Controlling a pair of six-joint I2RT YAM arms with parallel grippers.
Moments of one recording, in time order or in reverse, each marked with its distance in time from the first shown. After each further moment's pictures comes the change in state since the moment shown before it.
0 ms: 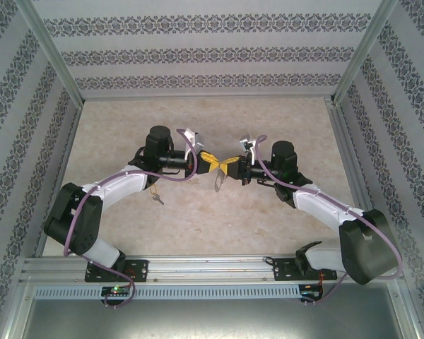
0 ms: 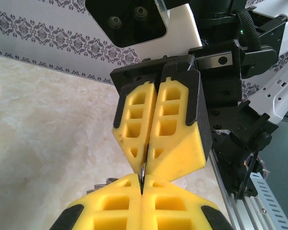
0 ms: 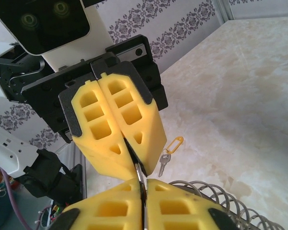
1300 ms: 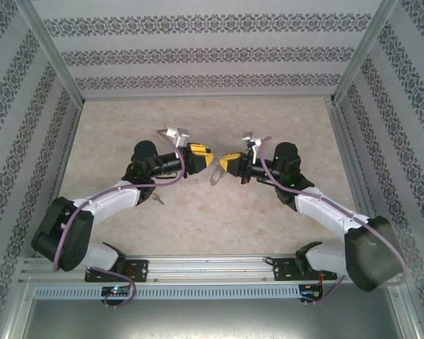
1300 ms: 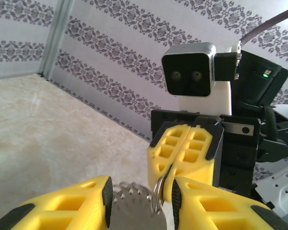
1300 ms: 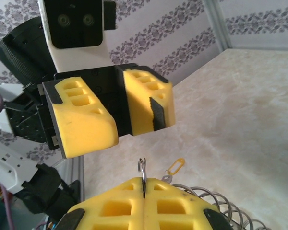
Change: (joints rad) left arm -0.018 -0.134 -0.206 0.422 -0.270 -0.516; right arm 0.031 -0.051 -0.007 0.071 0.052 0.036
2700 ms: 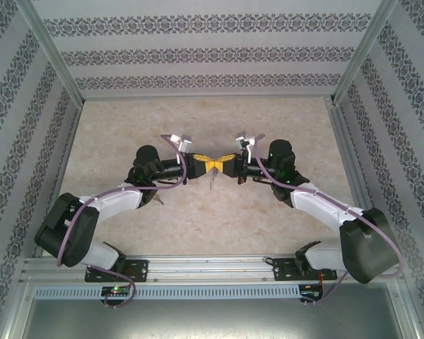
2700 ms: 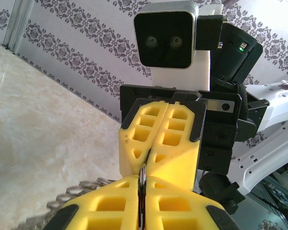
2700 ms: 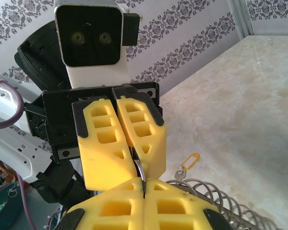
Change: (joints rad) left arm -0.009 0.035 -0.049 0.083 0.098 -0.089; right arm 0.020 0.060 0.039 0.000 -0.051 0.006
